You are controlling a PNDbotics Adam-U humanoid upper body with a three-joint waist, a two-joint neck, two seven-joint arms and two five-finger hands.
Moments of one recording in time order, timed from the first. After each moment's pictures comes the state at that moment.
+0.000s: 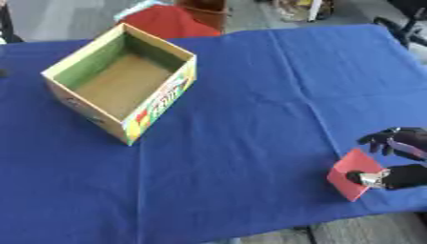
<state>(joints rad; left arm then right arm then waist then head) -0.25 0.35 -0.08 -1.98 -0.06 -0.25 0.09 0.02 -0.80 -0.10 -1.79 0.75 -0.09 0.72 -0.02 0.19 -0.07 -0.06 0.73</state>
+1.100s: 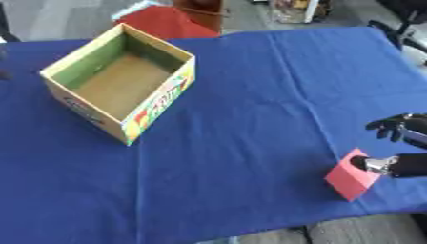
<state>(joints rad) -0.24 0.35 -0.08 -1.98 -0.06 -0.25 0.08 0.04 -0.82 -0.14 -1.87 0.75 -0.05 0.68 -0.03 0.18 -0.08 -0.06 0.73</state>
